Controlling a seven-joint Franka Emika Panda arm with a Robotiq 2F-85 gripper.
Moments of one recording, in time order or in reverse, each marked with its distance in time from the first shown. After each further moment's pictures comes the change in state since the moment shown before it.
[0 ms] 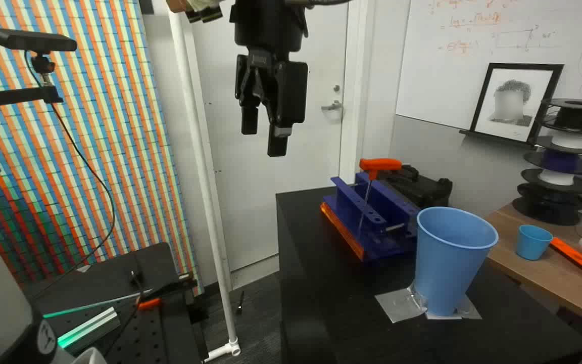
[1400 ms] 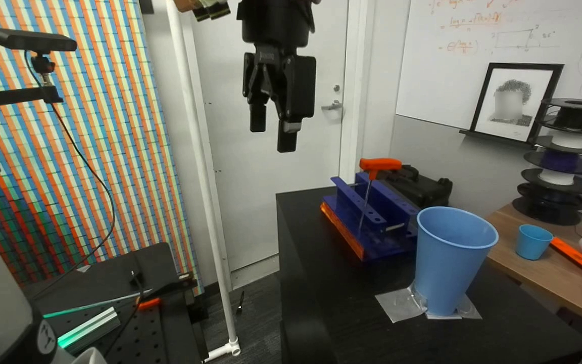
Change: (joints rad) arm -0.001 0.018 0.004 0.018 -0.017 0.024 0.020
